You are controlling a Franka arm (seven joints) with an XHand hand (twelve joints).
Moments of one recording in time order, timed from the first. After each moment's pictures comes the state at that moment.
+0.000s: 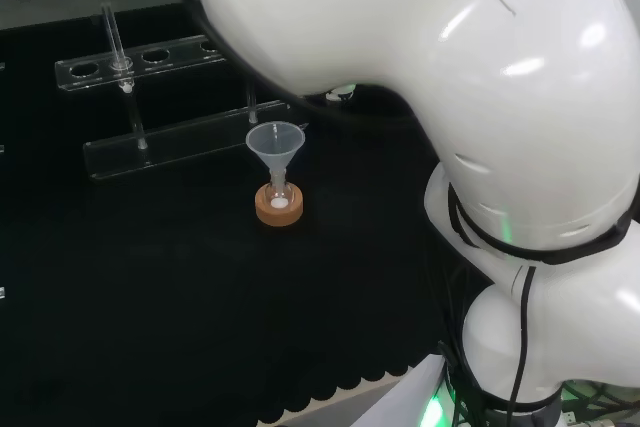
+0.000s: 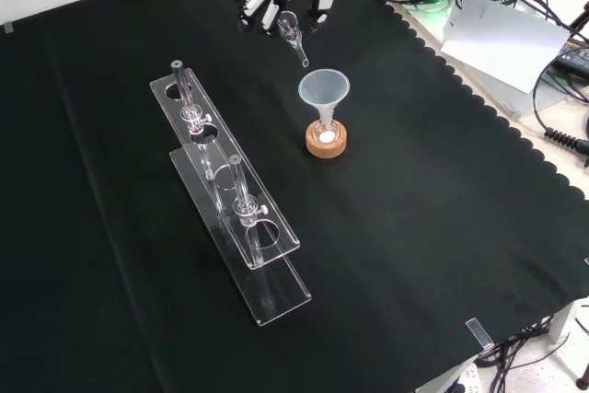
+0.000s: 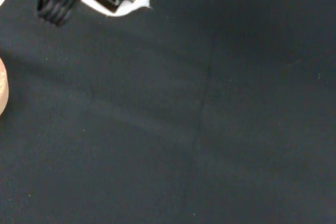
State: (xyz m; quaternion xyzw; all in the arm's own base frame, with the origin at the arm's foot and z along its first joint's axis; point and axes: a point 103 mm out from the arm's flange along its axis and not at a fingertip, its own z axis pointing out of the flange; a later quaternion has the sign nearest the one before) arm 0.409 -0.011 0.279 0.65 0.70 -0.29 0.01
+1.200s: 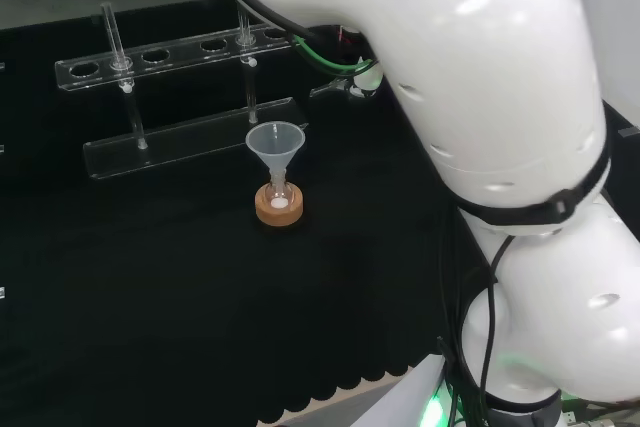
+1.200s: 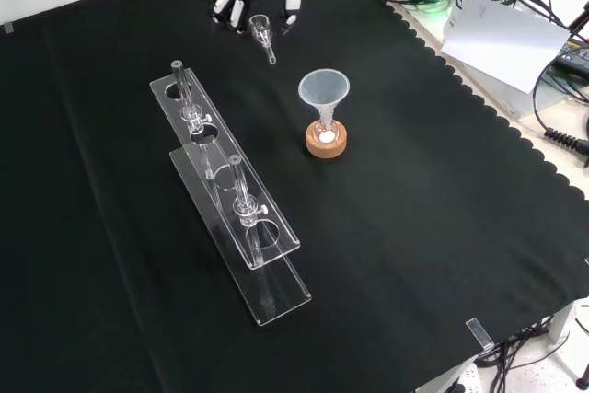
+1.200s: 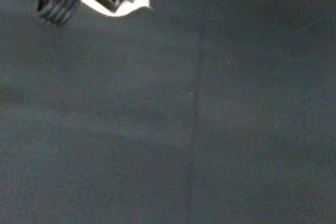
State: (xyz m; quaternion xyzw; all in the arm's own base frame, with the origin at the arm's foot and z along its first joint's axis) arm 0.438 -0.075 0.241 0.69 0.69 -0.22 -0.06
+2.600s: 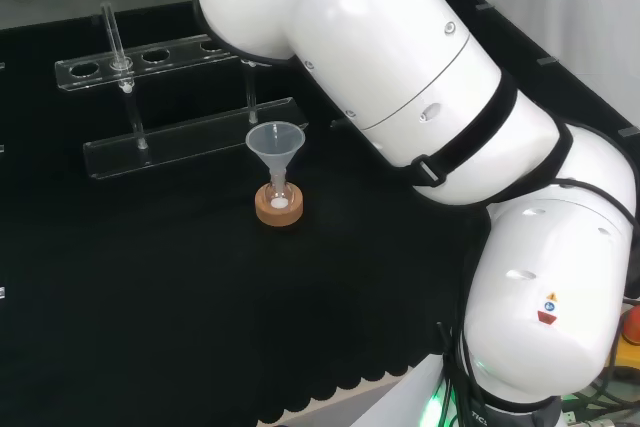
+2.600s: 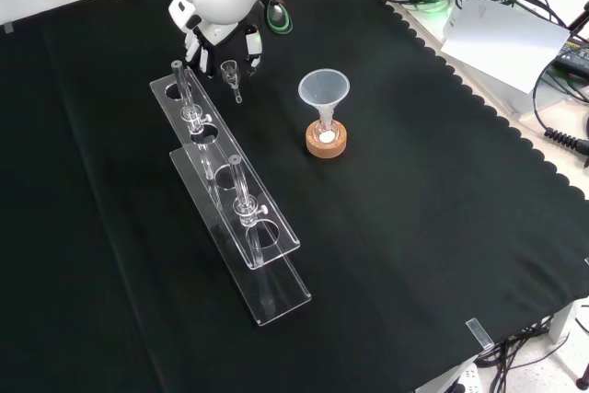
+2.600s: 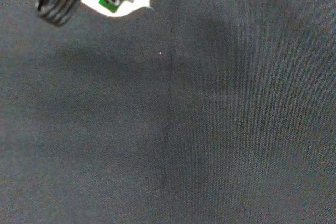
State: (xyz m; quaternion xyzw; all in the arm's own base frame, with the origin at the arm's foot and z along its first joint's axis) arm 0.495 -0.135 0.116 0.69 0.68 -0.21 -0.14
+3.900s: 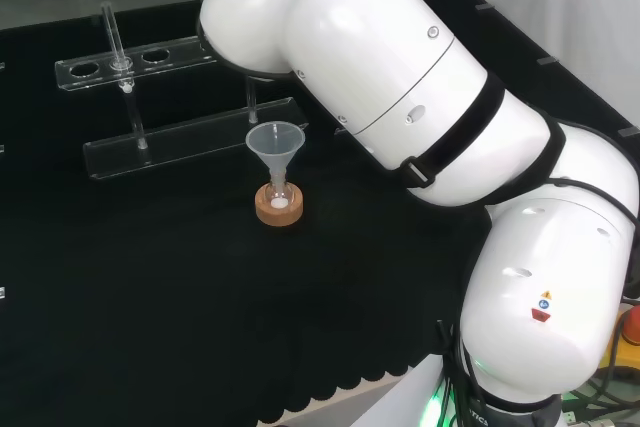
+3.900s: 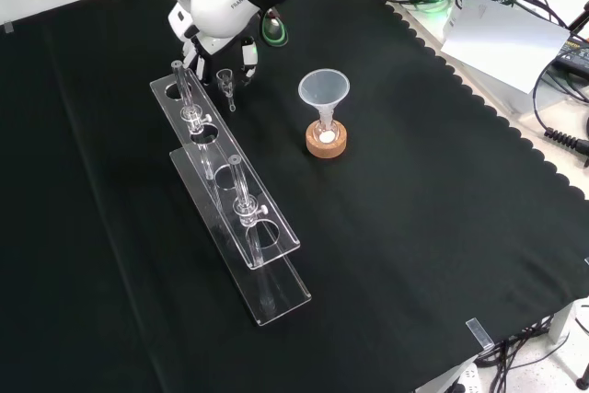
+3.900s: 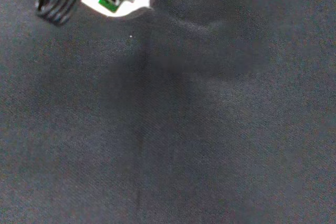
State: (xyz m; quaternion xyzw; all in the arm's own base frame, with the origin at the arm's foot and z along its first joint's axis) arm 0.502 -0.145 0.084 0.71 0.67 -0.20 -0.13
